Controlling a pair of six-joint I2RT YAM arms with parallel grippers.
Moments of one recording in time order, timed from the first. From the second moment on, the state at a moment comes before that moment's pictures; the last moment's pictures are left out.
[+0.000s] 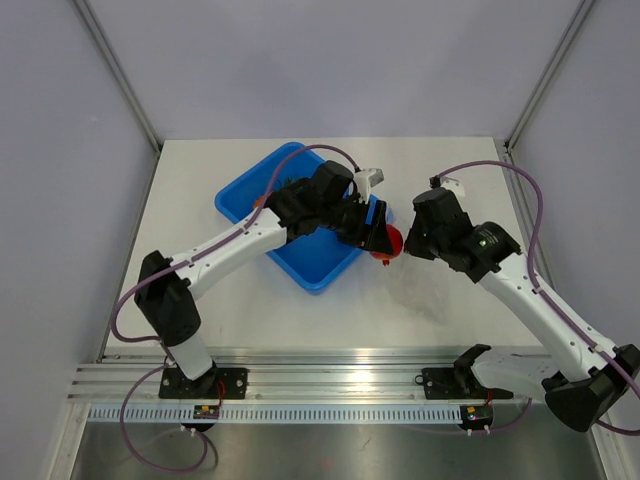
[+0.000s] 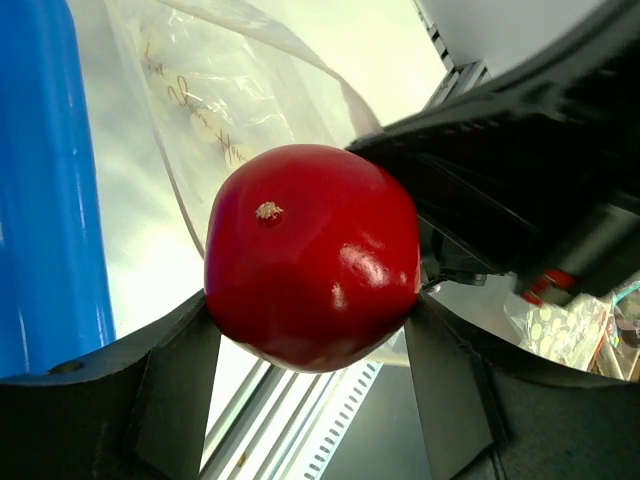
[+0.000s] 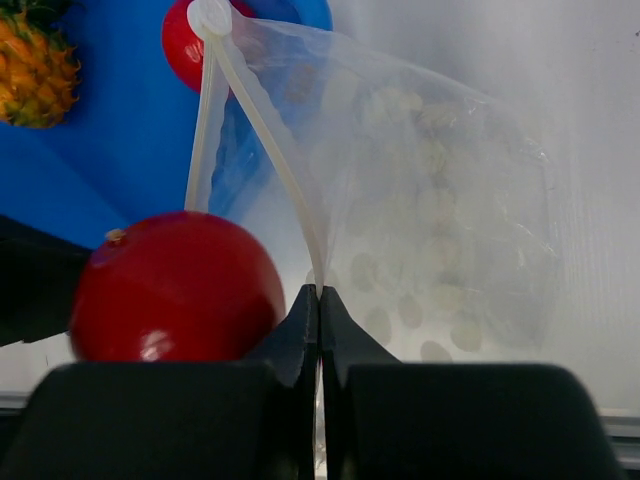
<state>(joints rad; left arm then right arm) -0.83 1.68 1.57 -0.54 0.47 -0.51 0.61 1.13 1.21 -0.90 0.30 0.72</state>
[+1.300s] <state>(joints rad) -0.69 1.78 1.64 -0.70 0.23 -0.43 0.61 1.03 1.18 -0.91 0.30 0.74</state>
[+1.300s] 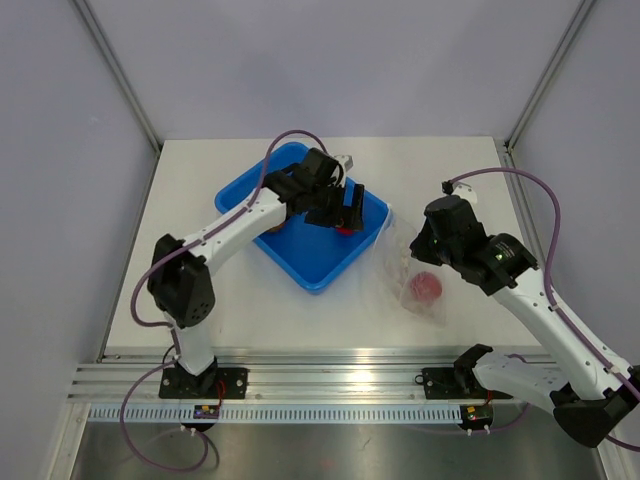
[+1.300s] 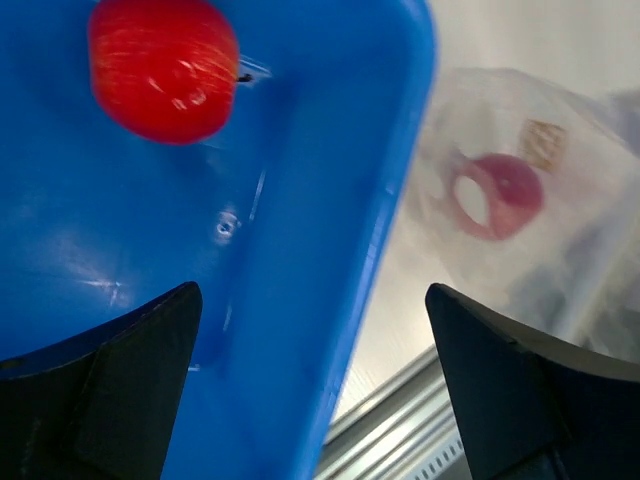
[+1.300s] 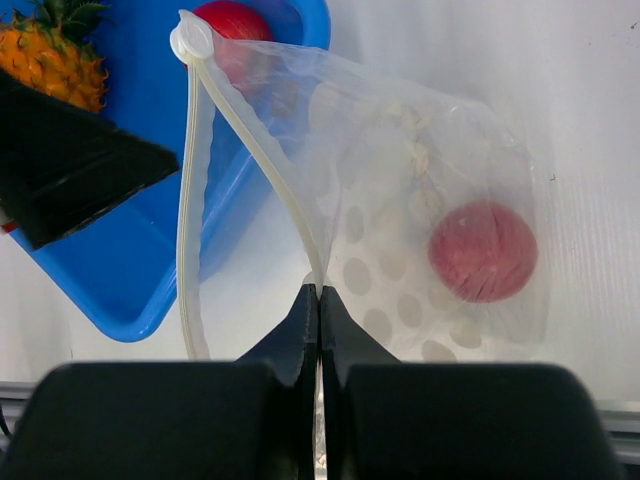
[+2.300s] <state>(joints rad) -0.62 2.26 1.96 -0.75 0.10 -0.39 0.61 1.05 1.17 -0.93 0.30 0.74</state>
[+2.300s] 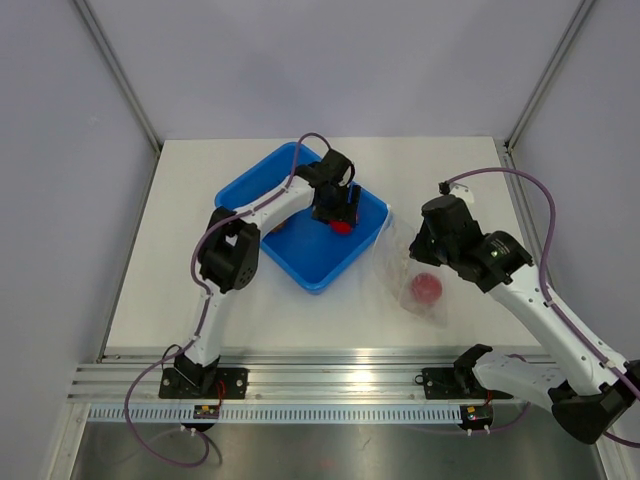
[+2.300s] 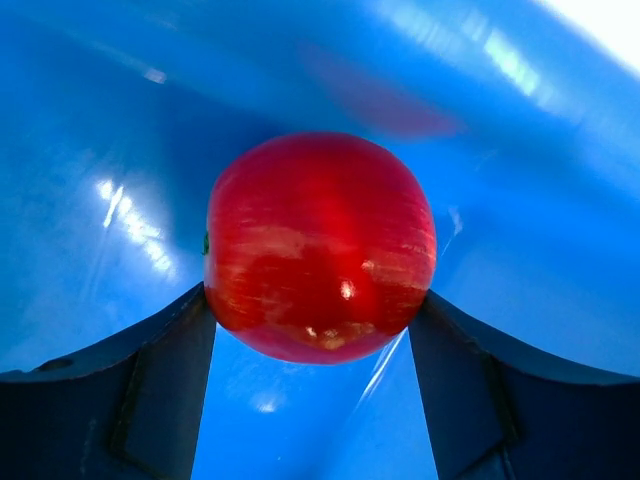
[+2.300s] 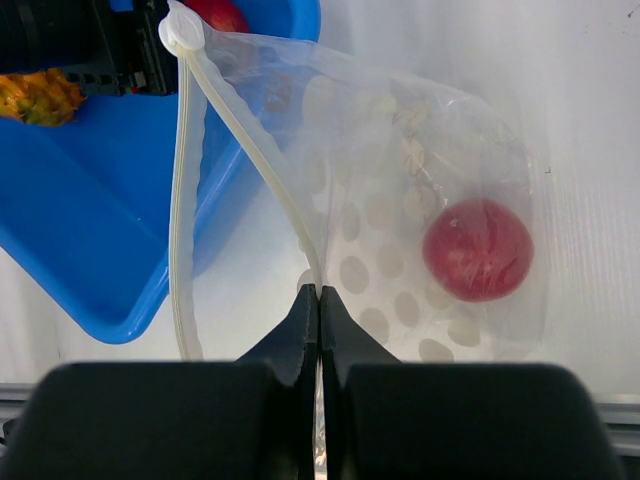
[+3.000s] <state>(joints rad) -0.72 1.51 1.59 -0.63 0.27 -0.46 0.61 1.14 1.17 -0.85 0.27 0.74</state>
